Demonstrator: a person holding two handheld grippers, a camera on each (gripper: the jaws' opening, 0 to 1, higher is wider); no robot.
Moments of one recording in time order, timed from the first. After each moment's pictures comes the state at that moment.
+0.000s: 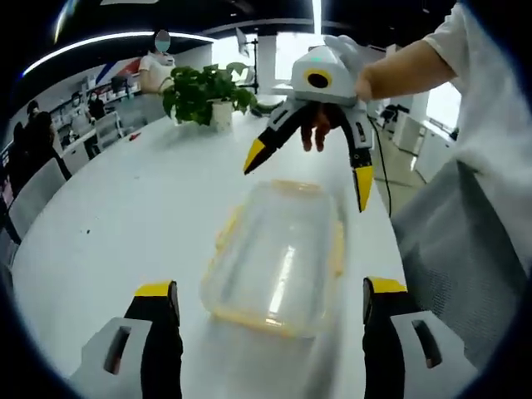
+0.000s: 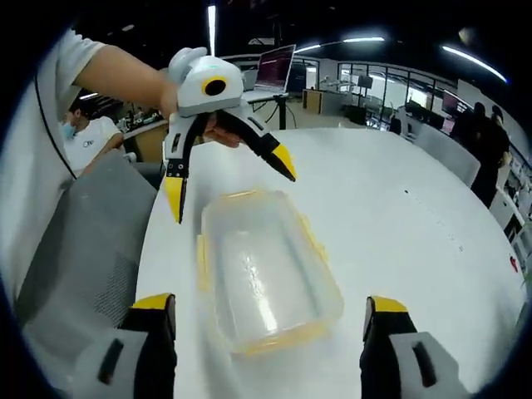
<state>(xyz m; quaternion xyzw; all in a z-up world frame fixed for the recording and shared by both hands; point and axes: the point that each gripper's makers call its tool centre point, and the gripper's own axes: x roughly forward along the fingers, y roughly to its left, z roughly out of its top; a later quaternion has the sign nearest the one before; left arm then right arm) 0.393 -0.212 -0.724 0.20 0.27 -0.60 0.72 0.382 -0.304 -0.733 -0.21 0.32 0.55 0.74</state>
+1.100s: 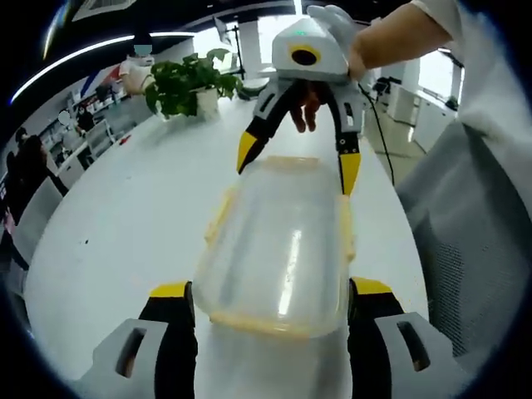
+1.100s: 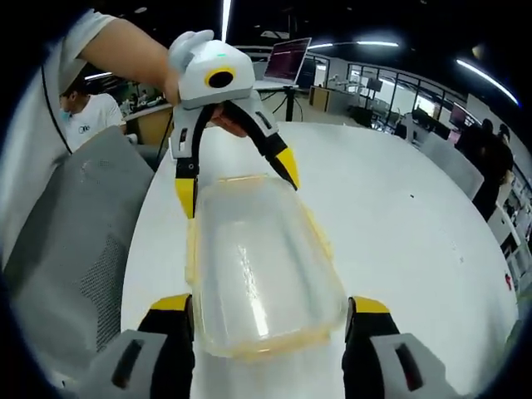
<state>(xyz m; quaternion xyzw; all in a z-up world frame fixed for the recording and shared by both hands) 0.387 -0.210 -0.746 0.27 0.27 -0.60 0.70 0.377 -0.295 -0.748 -0.25 0.31 0.55 0.74</state>
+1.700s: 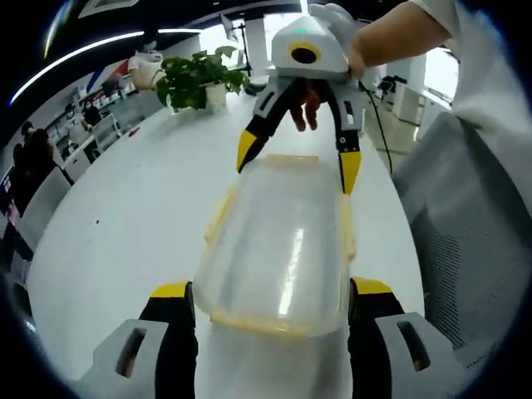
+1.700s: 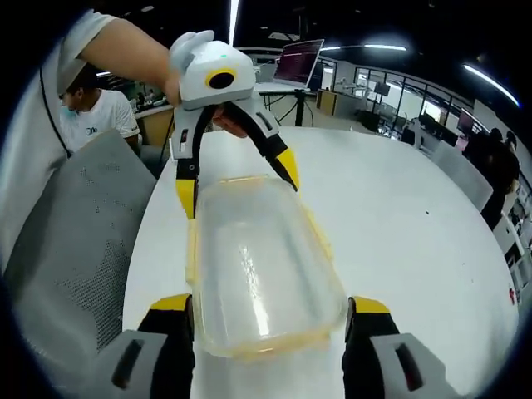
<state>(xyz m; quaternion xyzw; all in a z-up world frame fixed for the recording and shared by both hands) 0.383 -0.165 -0.746 0.27 0.27 -0.58 0.71 0.378 -0.249 -0.749 -0.26 0.30 0.57 0.72</state>
